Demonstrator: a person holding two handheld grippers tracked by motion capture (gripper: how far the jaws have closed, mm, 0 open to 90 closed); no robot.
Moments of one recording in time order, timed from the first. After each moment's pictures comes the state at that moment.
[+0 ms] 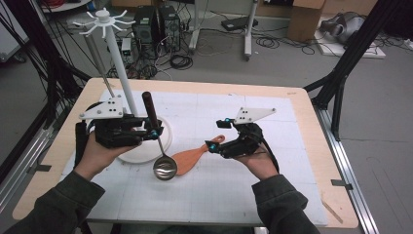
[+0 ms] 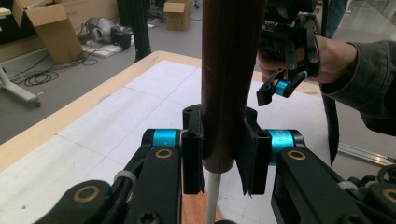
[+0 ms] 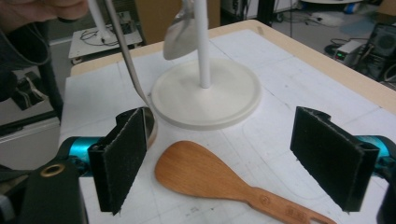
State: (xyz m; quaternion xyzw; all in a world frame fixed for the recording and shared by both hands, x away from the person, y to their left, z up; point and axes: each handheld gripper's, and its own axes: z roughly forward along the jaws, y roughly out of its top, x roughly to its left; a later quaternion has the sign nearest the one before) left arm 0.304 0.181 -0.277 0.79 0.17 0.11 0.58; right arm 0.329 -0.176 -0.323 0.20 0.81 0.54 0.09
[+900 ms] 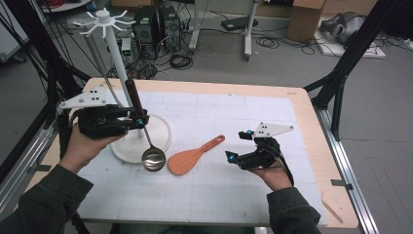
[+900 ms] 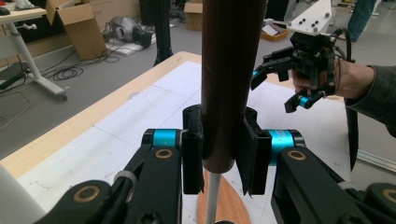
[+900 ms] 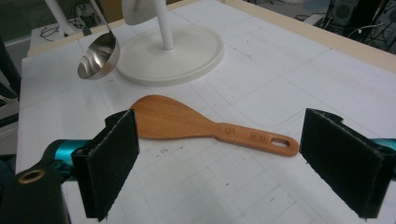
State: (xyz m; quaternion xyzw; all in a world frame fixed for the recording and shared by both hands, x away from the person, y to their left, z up) left arm 0.313 0.211 -0.261 0.78 0.20 0.13 0.58; right arm 0.314 -0.226 -0.364 0.27 0.81 0.51 0.11
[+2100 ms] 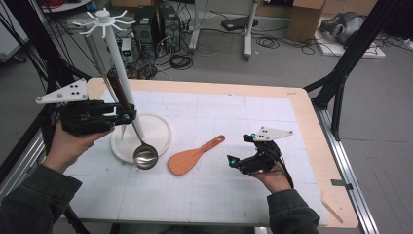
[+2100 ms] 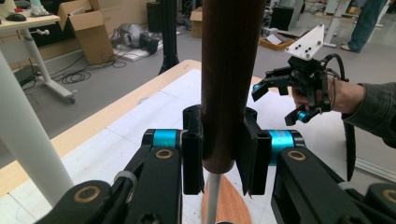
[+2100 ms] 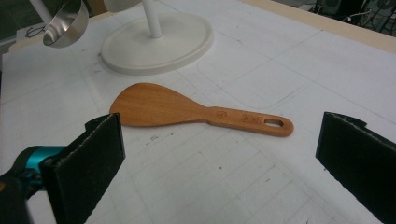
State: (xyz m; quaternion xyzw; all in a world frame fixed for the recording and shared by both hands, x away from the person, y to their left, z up) left arm 0.306 0.235 -0.246 0.77 0.21 0.14 0.59; right arm 0.313 -0.230 -0.380 0.29 0.81 0.50 0.12
